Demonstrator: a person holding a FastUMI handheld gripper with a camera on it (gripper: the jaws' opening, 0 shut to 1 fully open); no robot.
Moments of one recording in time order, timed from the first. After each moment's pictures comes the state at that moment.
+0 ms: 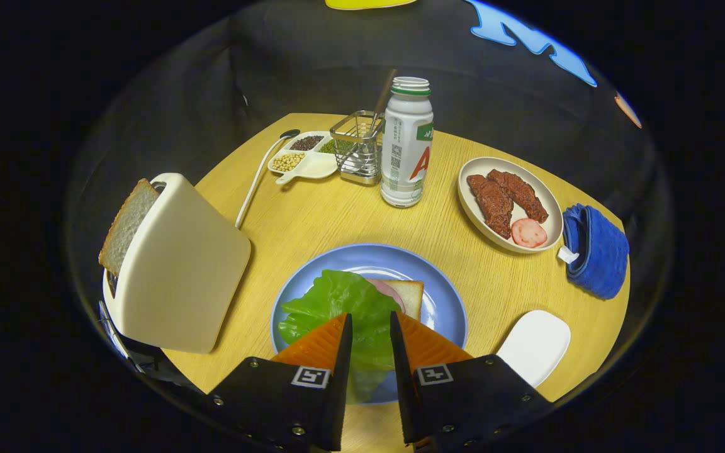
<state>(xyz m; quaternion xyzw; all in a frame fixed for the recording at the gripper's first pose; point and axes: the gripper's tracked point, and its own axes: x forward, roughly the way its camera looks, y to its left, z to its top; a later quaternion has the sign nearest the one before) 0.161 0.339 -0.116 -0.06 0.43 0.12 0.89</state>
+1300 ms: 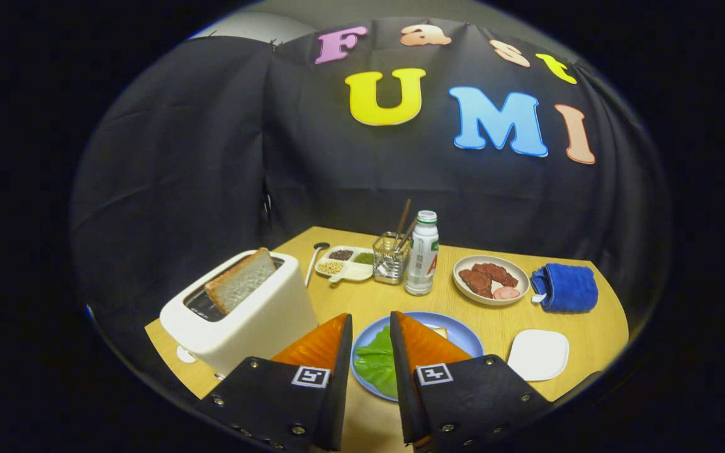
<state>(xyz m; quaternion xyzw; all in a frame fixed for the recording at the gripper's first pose) 0.076 0.434 -0.008 -0.02 0.08 0.10 0.99</state>
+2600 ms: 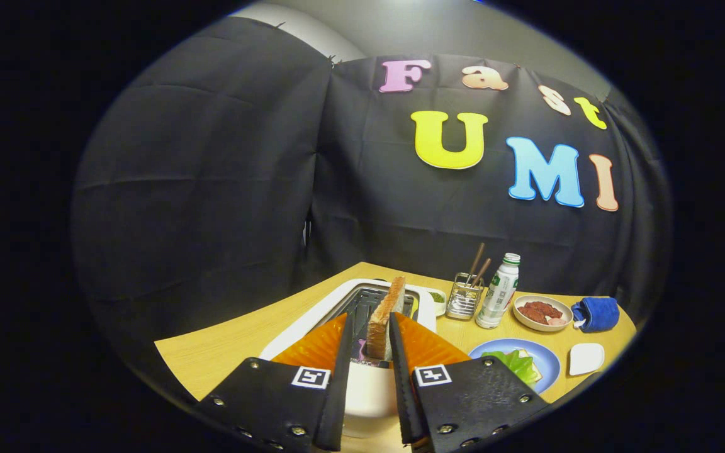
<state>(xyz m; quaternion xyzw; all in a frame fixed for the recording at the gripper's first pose) 0.076 0.587 -0.025 -0.06 0.01 0.11 0.99</state>
